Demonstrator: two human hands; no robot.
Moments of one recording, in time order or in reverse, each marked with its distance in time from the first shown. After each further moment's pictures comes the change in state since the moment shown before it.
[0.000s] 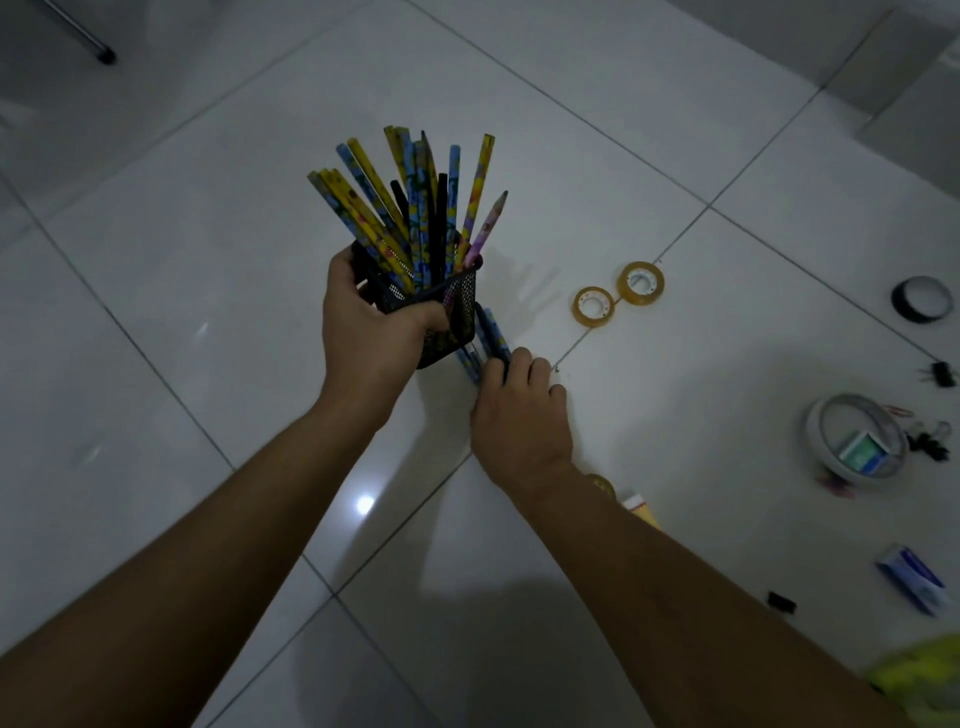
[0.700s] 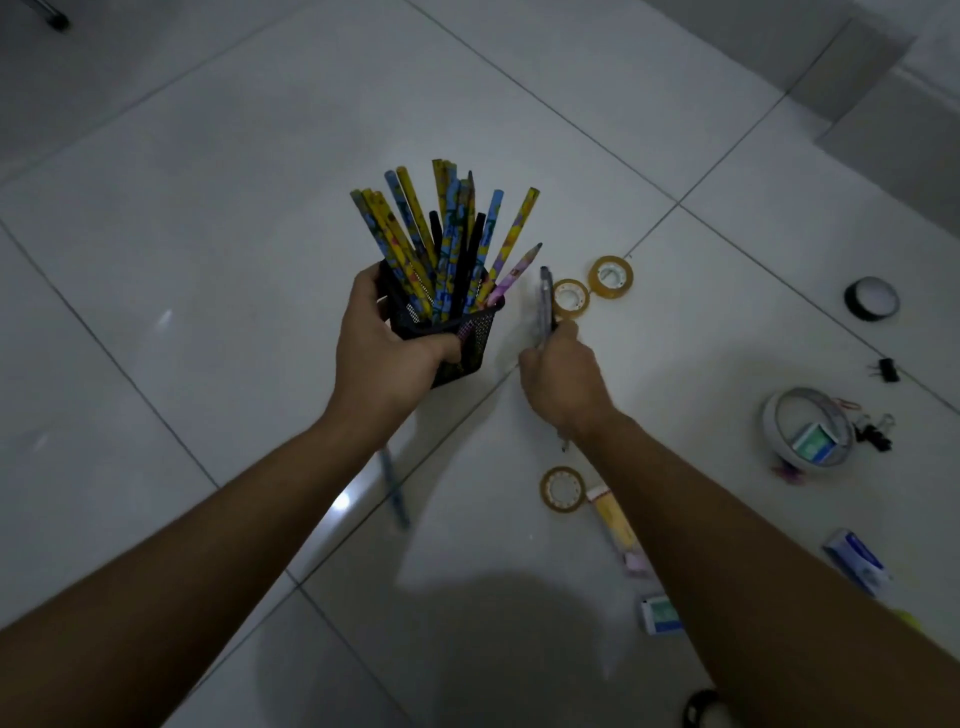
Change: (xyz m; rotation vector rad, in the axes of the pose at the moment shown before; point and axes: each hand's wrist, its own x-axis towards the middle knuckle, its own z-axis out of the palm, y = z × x) left_hand -0.025 -0.015 0.019 0.026 -0.154 -0.026; right_hand 0.037 0.074 -0.018 0.648 -0.252 0.323
